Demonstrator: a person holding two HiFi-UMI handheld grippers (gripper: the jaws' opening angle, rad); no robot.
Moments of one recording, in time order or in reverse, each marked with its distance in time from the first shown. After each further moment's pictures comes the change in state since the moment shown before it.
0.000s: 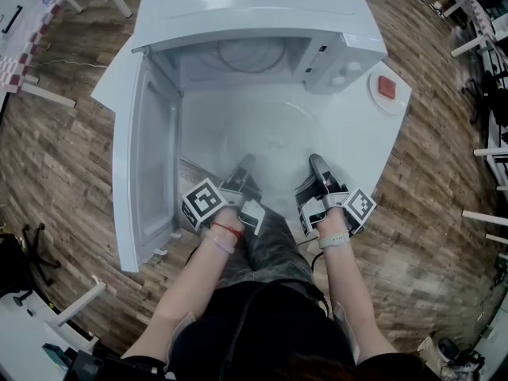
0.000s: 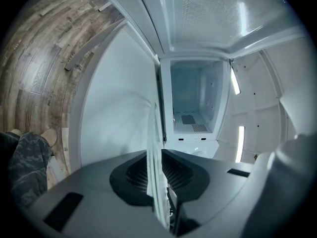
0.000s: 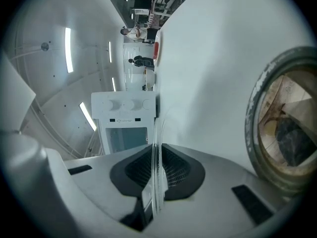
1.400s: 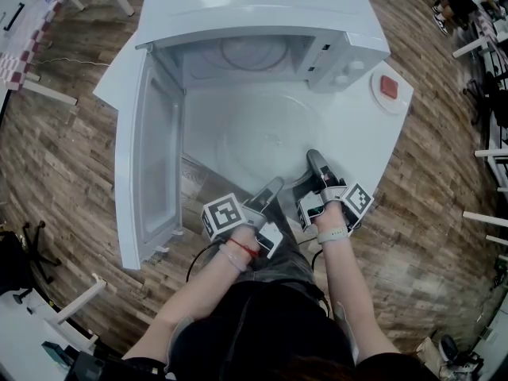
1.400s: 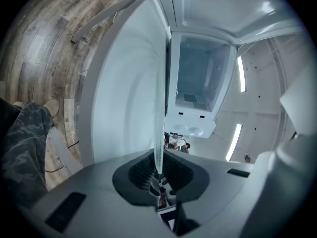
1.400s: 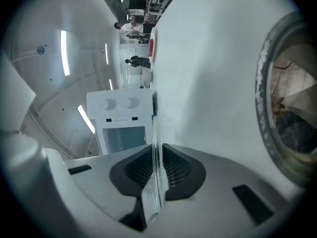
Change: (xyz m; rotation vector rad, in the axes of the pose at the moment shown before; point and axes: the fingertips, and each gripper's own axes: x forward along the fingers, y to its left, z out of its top) left arm -0.009 0.000 -0.086 -0.124 0.214 -0.030; right arm 0.013 -0.005 -0.006 0.042 -0.001 -0.008
